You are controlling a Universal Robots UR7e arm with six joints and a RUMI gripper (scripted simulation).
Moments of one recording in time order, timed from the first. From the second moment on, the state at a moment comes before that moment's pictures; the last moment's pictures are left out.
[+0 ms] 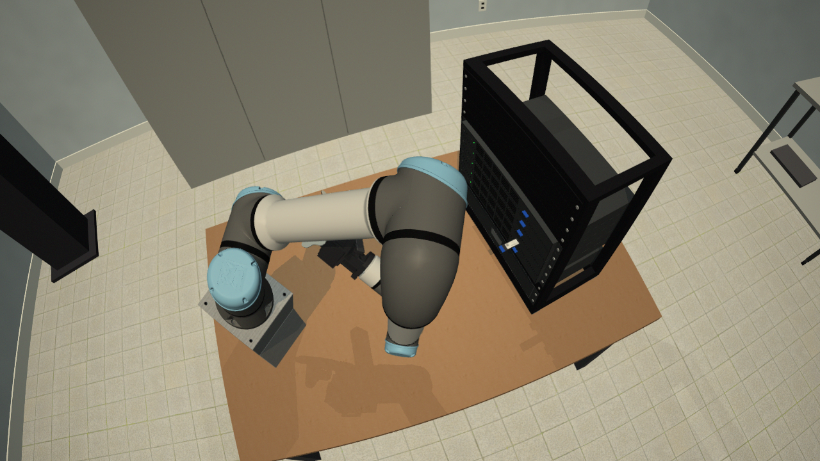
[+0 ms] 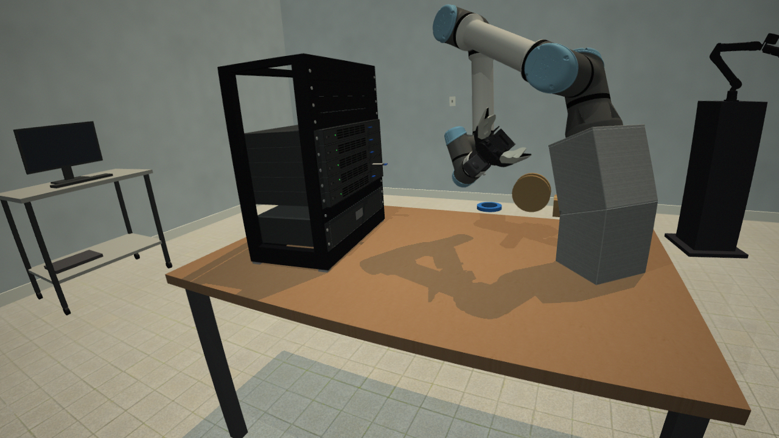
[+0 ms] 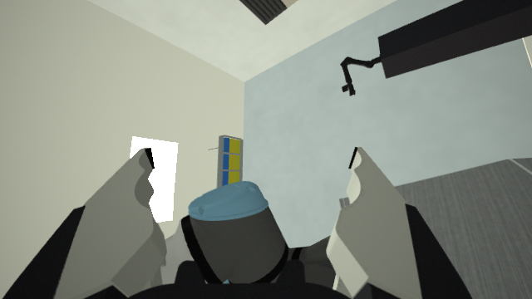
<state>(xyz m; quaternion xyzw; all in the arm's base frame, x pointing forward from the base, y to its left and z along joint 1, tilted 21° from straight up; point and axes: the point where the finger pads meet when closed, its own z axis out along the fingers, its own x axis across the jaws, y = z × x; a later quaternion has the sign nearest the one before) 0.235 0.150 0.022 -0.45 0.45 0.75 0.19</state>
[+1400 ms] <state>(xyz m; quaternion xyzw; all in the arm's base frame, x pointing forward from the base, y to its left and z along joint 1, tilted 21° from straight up) 0.241 0.155 0.067 -0.29 0.47 0.83 0.10</state>
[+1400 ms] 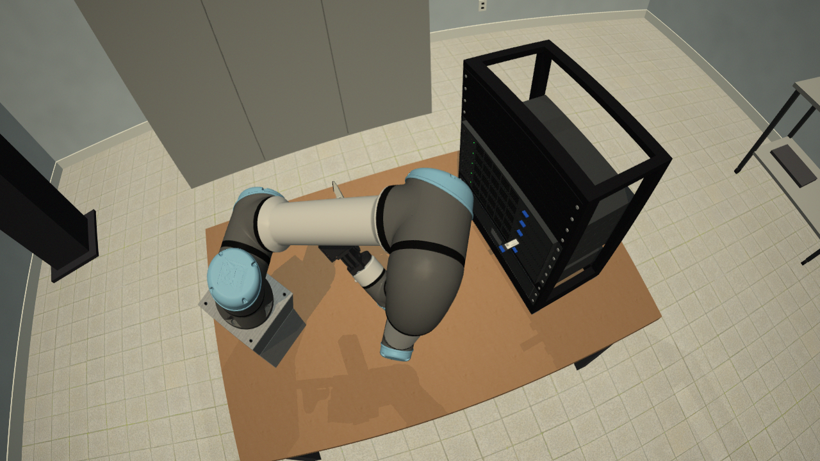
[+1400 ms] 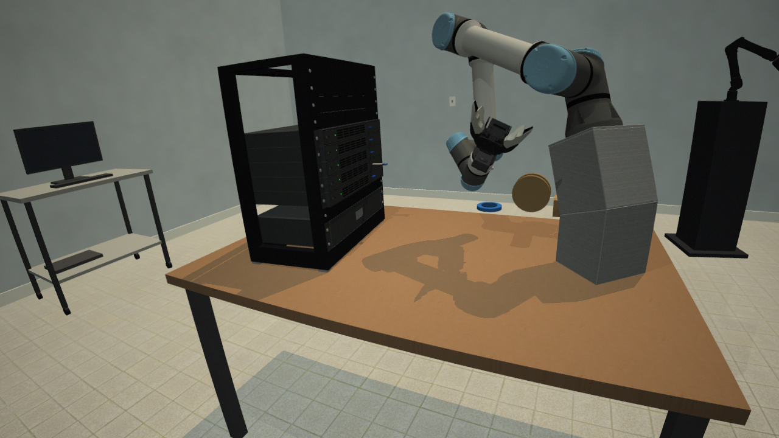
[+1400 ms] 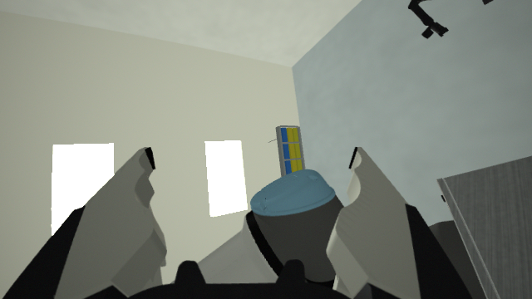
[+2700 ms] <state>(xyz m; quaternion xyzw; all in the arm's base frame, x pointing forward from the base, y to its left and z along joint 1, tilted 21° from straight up) 0.255 0.152 0.108 -0.15 0.45 0.88 0.01</state>
